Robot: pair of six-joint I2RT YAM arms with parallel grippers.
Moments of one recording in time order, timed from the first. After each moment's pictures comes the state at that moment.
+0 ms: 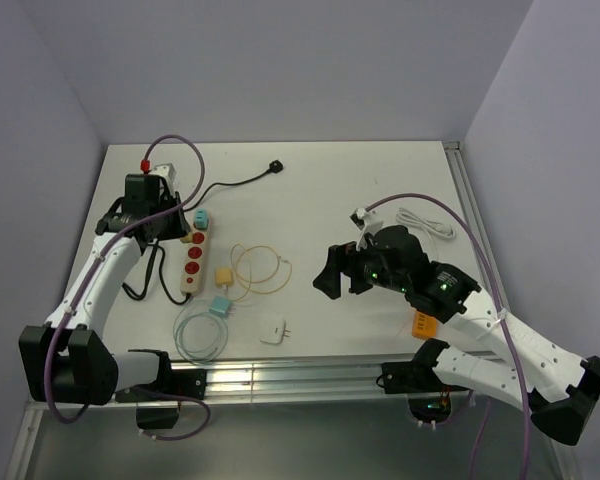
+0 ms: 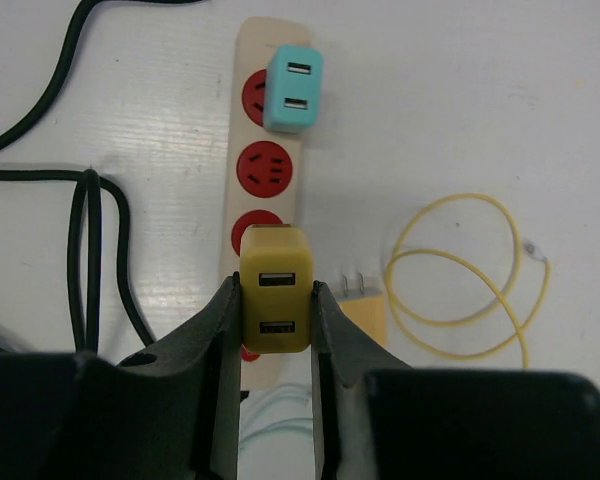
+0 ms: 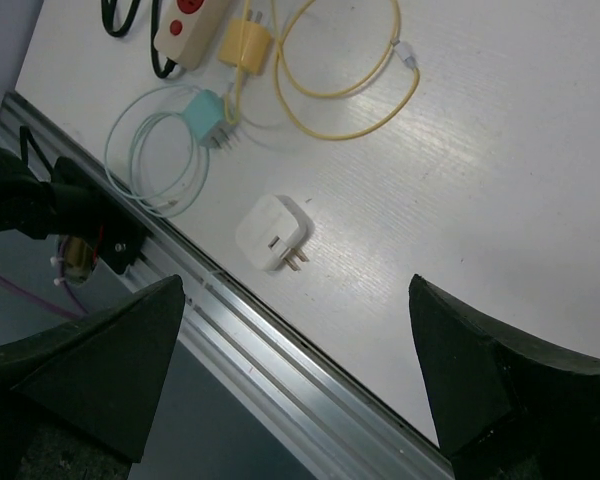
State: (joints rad) left arm -0.11 1.24 1.06 -0.61 0.05 -0.22; right arm 0.79 0.84 0.86 -0.58 -0.10 0.51
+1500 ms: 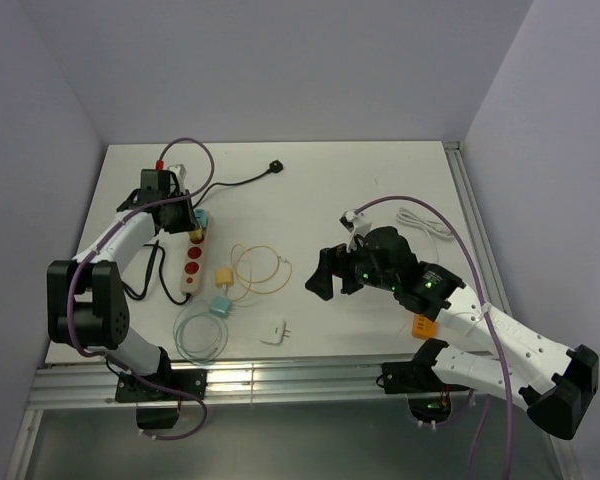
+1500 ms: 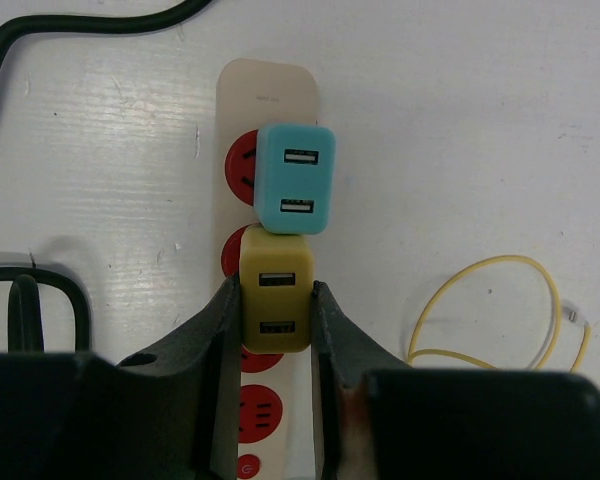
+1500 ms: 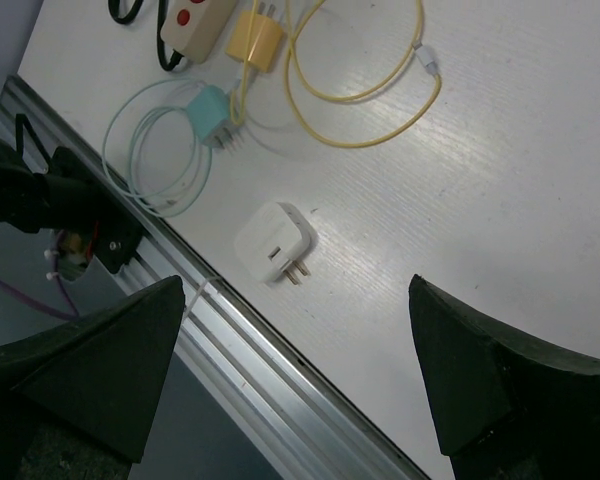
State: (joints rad) left arm -0.06 1.56 1.07 -0.39 0.13 -0.21; right arm 0.78 0.90 0.78 -0.44 -0.15 0.49
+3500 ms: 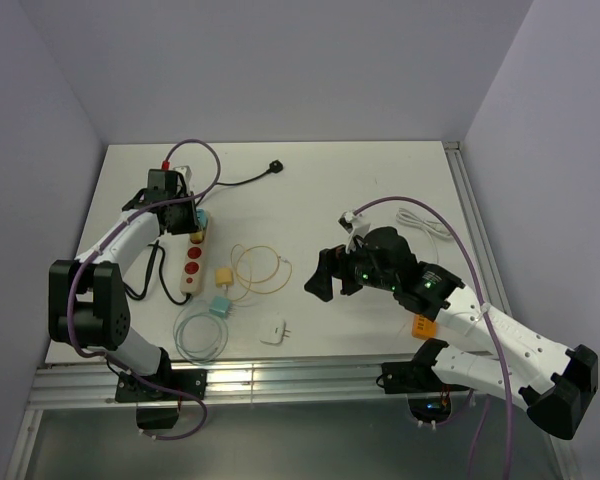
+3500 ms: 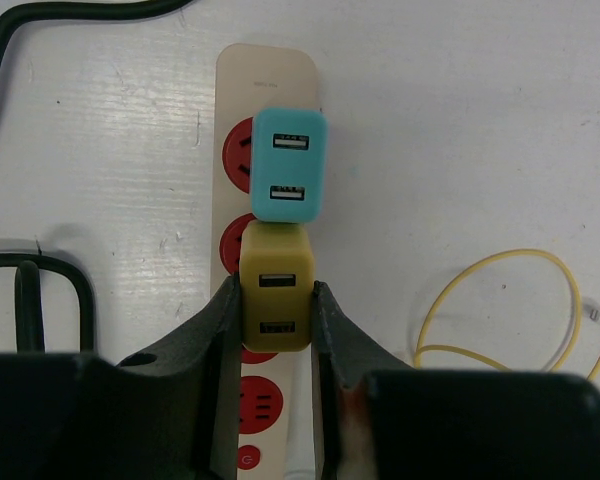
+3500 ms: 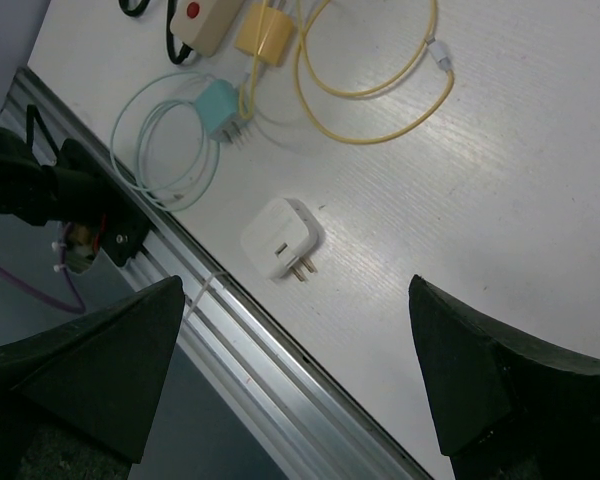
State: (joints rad) left arm -0.10 1.56 1.08 -0.42 0.05 -0.20; right arm 0.78 0.90 0.77 -0.43 -0.18 0.49
